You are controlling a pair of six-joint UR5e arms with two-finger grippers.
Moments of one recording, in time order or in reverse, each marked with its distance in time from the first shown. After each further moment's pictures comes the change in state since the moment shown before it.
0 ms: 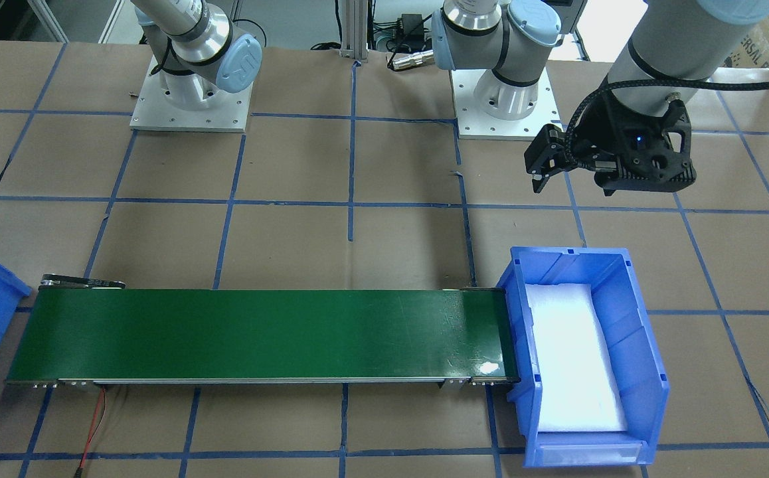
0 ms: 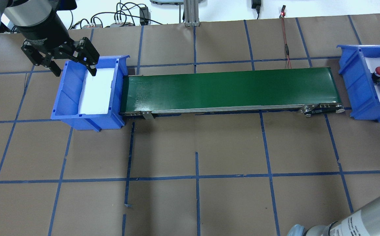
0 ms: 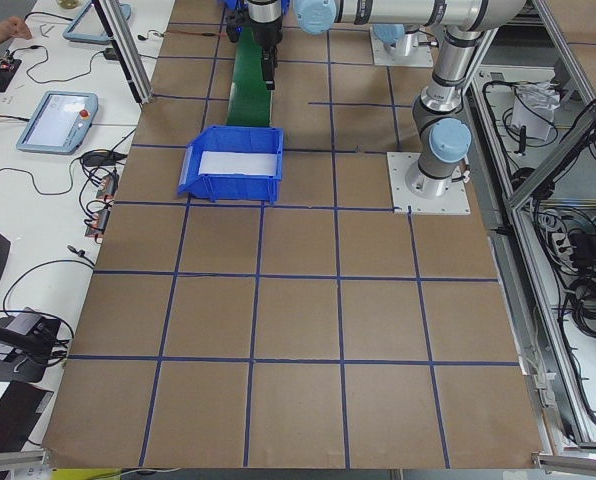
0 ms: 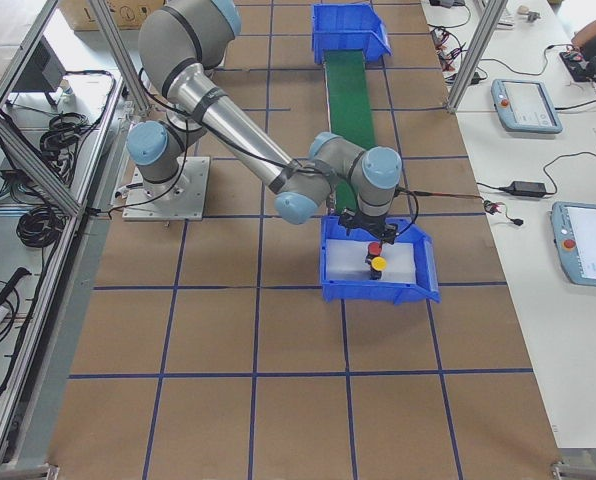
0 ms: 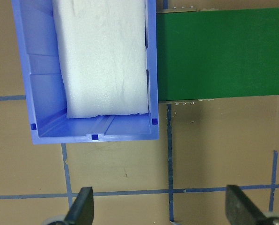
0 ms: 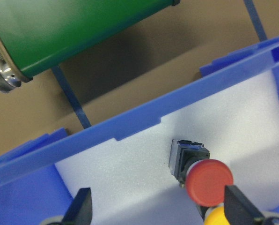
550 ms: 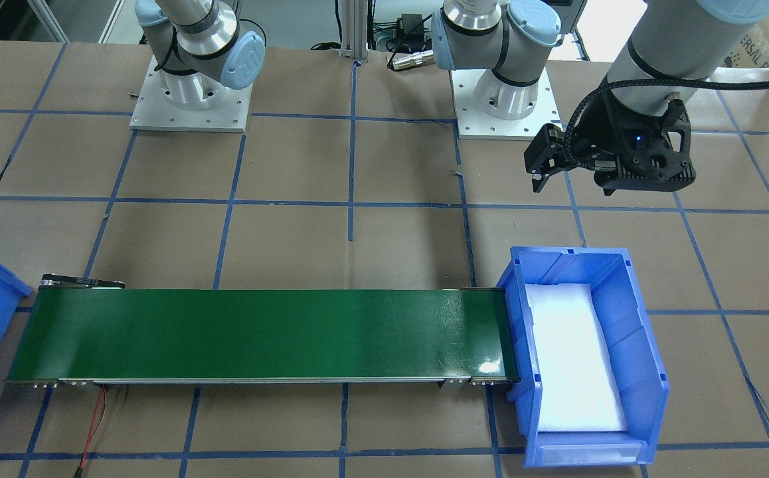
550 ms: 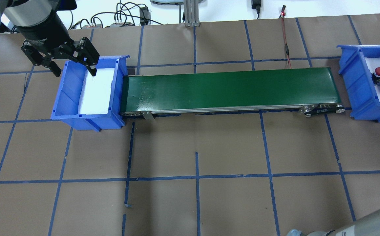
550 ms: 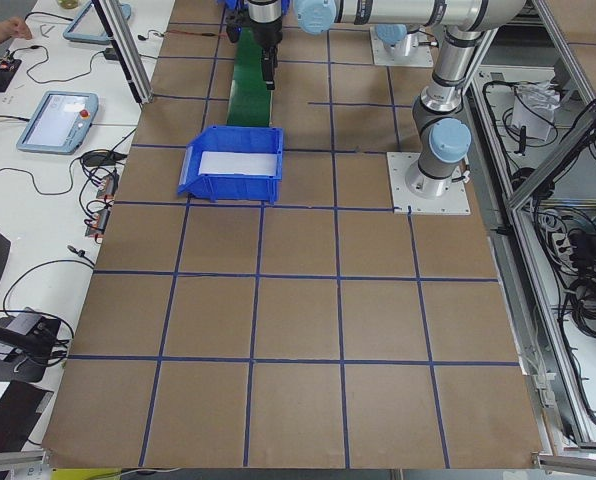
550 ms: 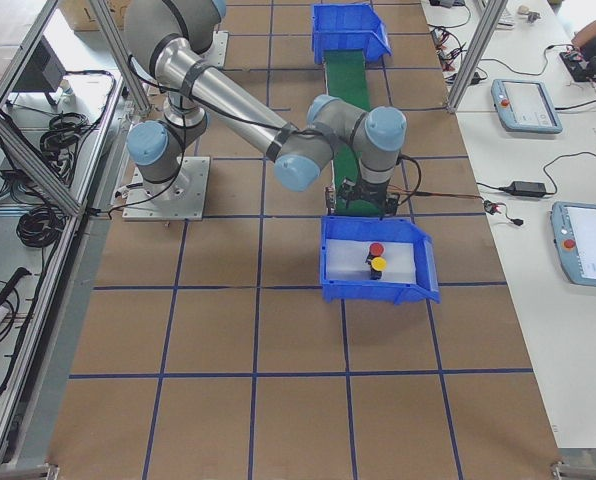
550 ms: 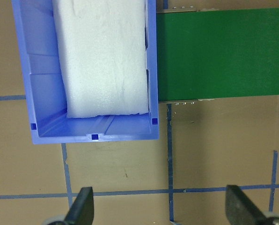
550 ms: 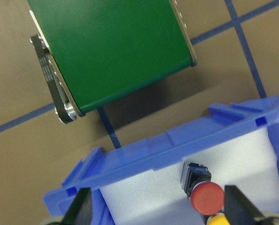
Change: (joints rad) left arm 0.000 0.000 0.000 0.000 0.000 0.001; right arm 0.091 -0.103 -0.066 0.198 0.001 0.036
